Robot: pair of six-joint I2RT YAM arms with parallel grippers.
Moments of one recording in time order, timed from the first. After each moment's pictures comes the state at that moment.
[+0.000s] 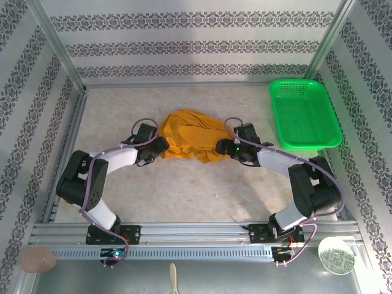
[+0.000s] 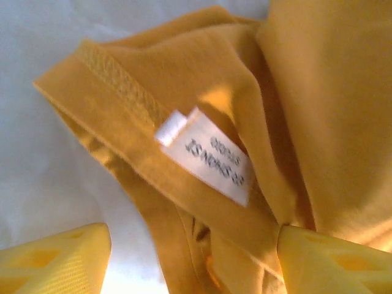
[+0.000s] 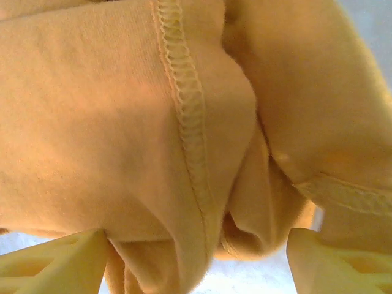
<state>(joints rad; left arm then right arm) -0.32 1.65 0.84 -0.16 0.04 -0.95 0.35 1.56 0.77 -0.12 -0.25 0.64</state>
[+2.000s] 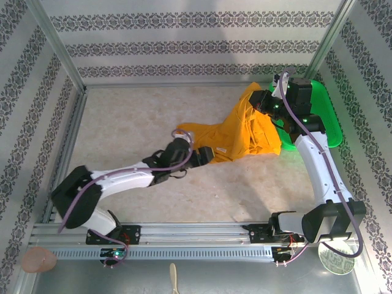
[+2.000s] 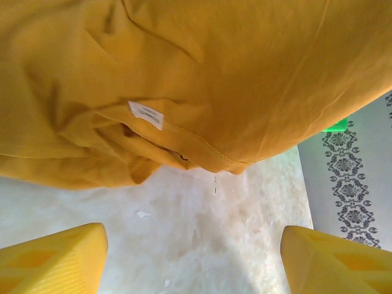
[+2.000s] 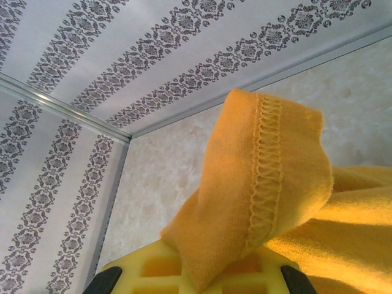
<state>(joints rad) -0.85 1.55 0.82 0.23 0.03 -1.00 0.05 1.29 1.29 -0.45 -0.52 0.62</state>
